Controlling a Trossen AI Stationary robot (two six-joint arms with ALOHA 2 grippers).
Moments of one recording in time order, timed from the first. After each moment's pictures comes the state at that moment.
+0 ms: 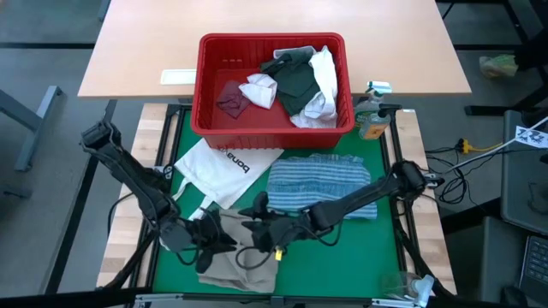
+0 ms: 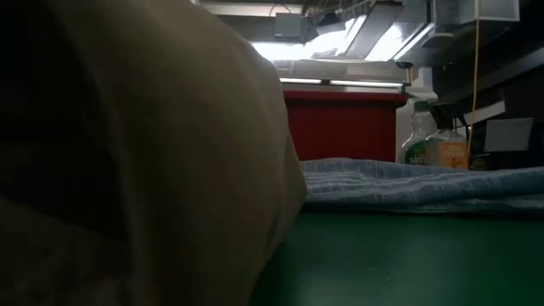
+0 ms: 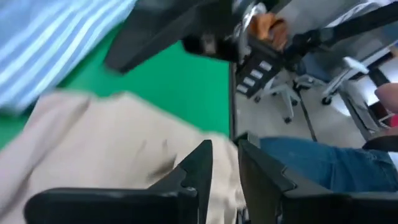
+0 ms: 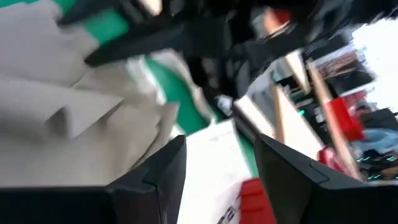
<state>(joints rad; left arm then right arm) -0.78 1.31 0.81 0.01 -0.51 -0.84 0.42 2.01 1.66 -0.10 0.55 -0.65</state>
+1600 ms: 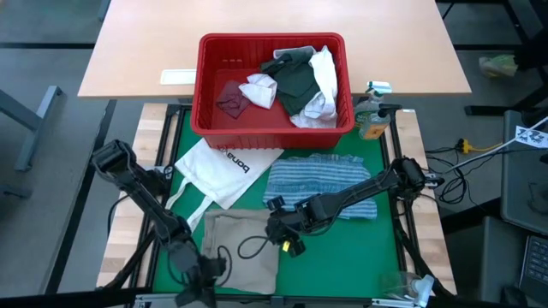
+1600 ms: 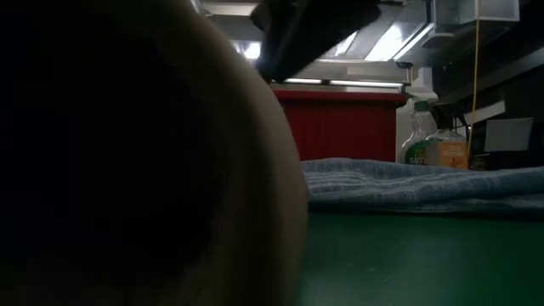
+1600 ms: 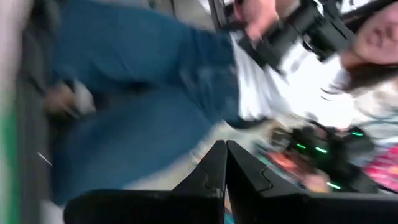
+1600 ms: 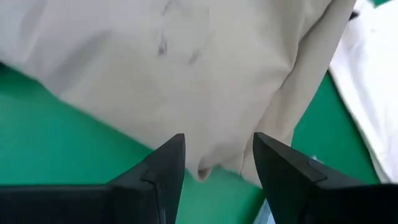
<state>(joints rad) -0.84 1.61 0.81 0.49 0.16 -1.10 0.37 2.00 1.66 -0.67 0.08 -0.16</state>
